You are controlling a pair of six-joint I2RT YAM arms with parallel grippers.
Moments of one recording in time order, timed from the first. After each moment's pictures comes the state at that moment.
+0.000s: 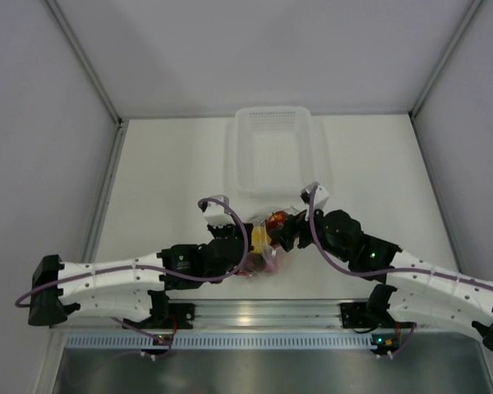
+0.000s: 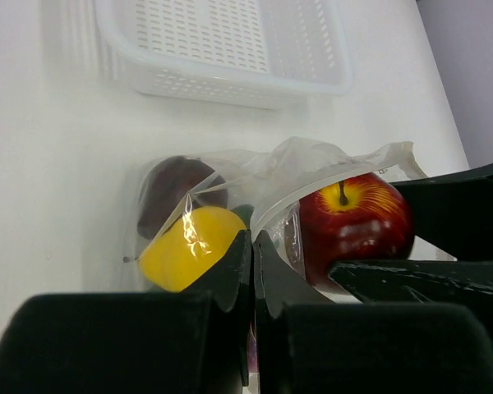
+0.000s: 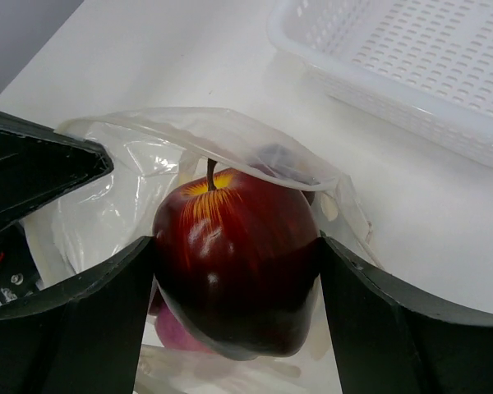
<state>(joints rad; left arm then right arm) -1.33 1.02 0.75 -0.24 -0.90 -0.96 1.00 0.87 0.57 -0.02 0.20 0.35</state>
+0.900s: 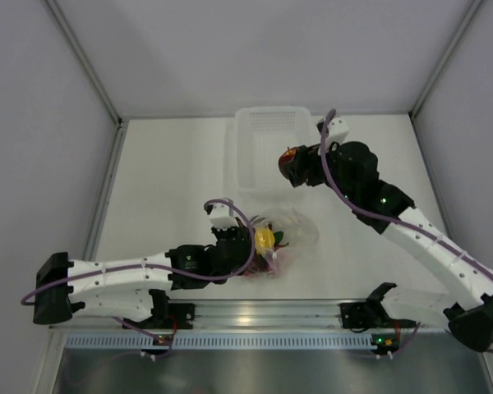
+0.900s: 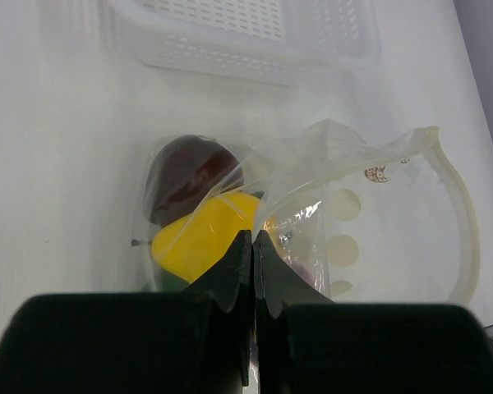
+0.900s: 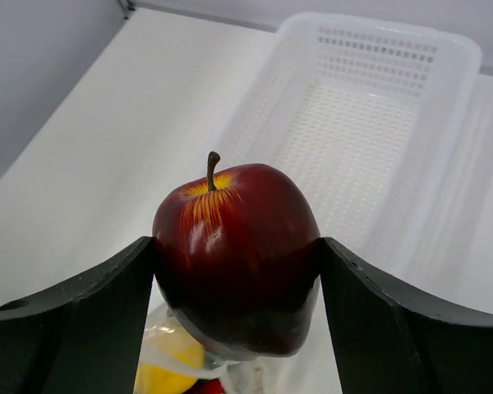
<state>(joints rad) -1.32 1.09 0.74 -0.24 -0.87 -1.02 0.70 1.06 1.11 -0.28 0.12 0.24</state>
